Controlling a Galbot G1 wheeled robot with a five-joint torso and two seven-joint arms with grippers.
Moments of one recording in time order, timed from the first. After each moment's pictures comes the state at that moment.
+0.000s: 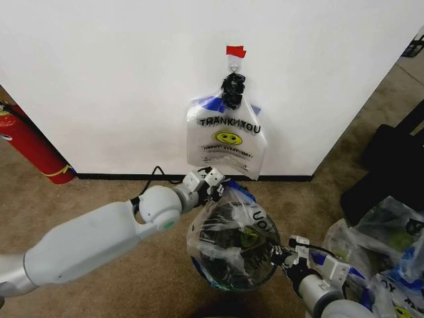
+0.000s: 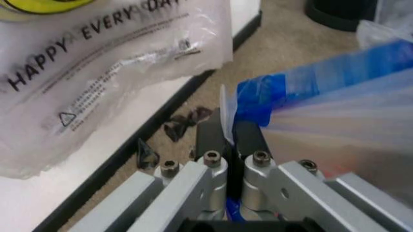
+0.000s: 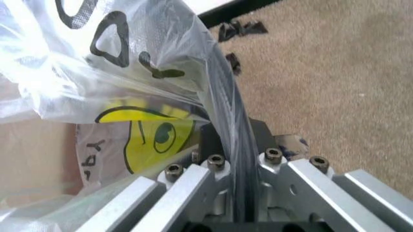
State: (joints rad) left arm 0.26 -0.77 0.60 -1.91 -0.88 0.51 -0.10; right arm -1.71 1.28 0.46 2.38 0.76 -0.55 0.31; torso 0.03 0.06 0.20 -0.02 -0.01
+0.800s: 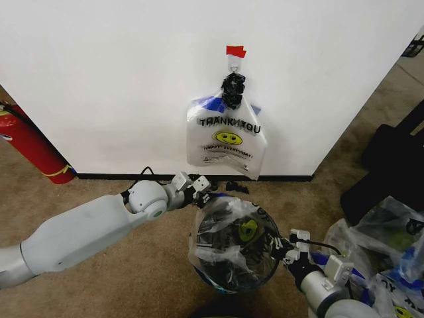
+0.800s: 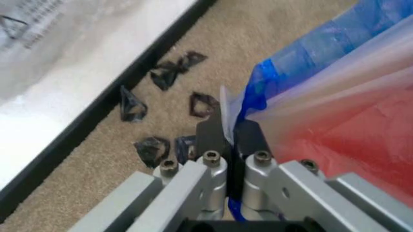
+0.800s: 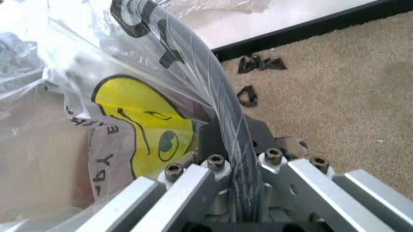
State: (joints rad) left arm 0.26 -0.76 0.64 -1.73 -0.83 0.51 0.08; right arm -1.71 1.21 0.46 2.36 0.72 -0.42 0.21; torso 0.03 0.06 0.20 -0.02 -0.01
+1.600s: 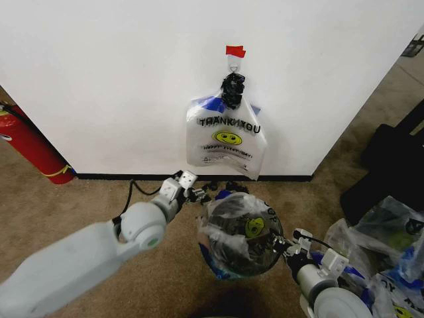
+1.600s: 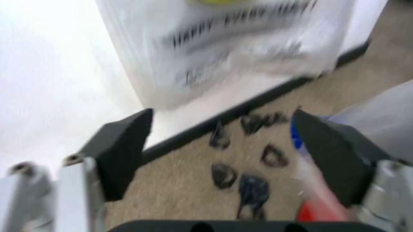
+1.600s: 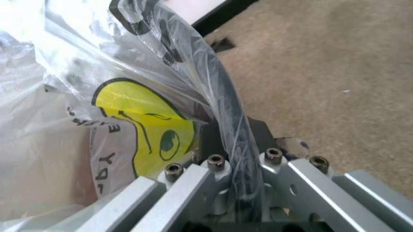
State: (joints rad) left arm 0.63 -0.70 0.34 -2.16 -0.86 0.45 -0.57; right arm -1.60 1.34 0.48 2.23 0.92 -0.44 0.43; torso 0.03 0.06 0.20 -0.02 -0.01
